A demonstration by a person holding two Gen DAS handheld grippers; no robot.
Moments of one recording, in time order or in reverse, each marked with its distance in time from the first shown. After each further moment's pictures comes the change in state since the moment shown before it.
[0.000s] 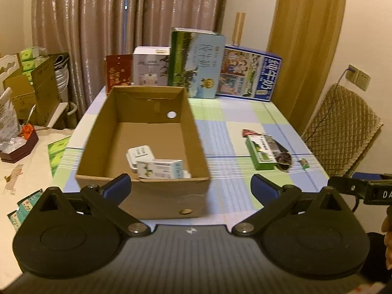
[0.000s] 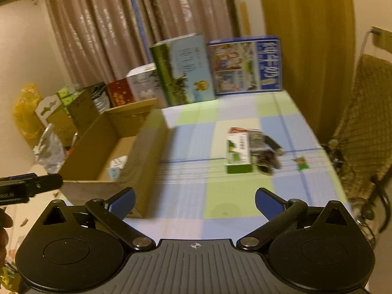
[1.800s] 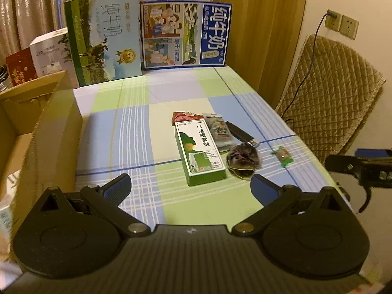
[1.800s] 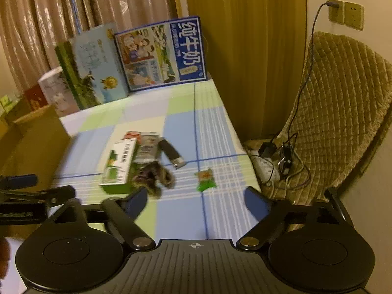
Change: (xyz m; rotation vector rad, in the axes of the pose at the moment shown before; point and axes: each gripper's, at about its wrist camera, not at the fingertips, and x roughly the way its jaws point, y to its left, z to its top) left arm 0.225 -0.164 0.004 0.167 0.108 -0.086; right arm 0.097 -0.186 0.031 0.042 0.024 -0.194
